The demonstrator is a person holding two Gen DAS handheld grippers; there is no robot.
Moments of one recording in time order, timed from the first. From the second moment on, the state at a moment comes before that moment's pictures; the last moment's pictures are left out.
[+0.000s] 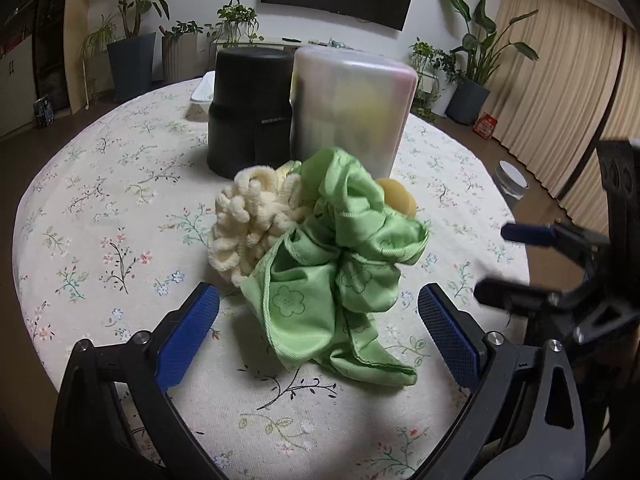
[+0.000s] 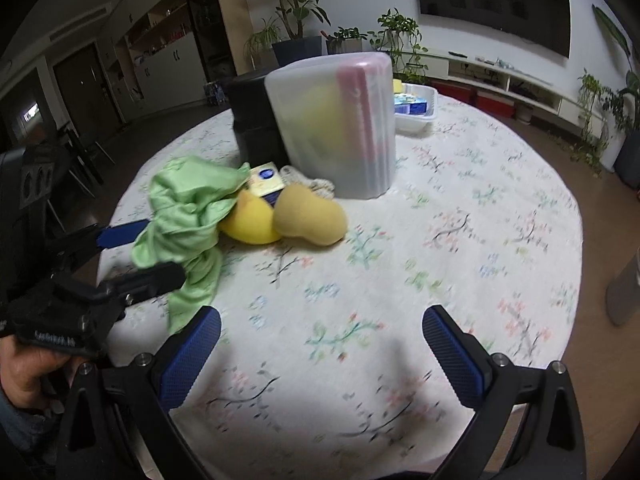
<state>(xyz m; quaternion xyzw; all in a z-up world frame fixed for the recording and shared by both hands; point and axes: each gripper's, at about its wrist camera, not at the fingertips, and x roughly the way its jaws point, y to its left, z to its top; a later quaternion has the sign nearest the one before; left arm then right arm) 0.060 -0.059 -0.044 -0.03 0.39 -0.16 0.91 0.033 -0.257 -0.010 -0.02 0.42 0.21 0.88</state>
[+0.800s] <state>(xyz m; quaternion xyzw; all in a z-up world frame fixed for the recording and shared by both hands) 0.049 -0.048 -0.046 -0.07 0.38 -0.18 0.90 0.106 -0.218 -0.033 -0.06 0.43 0.24 0.87</state>
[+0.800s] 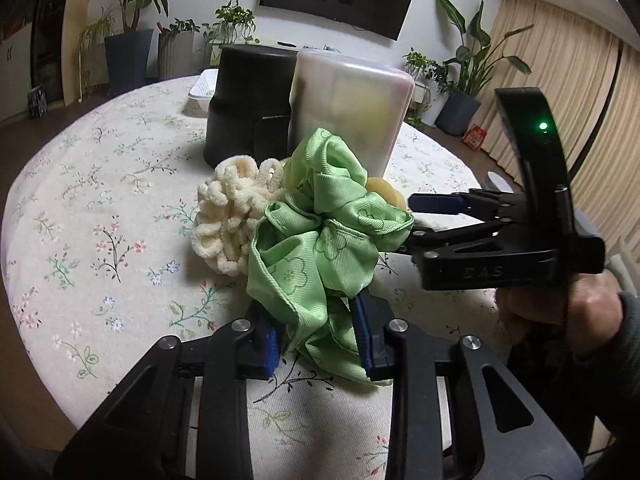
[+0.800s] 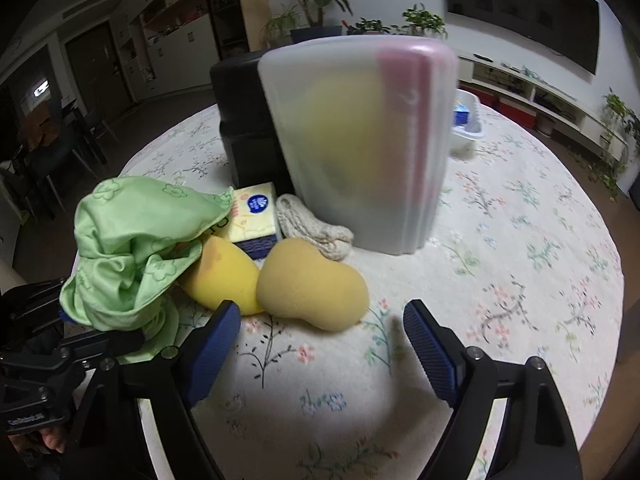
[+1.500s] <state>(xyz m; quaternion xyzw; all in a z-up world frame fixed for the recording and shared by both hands) 0.052 -0.041 -0.050 -0.09 0.38 -0.19 0.90 0.130 -0.231 -0.036 0.05 0.45 0.26 0.85</state>
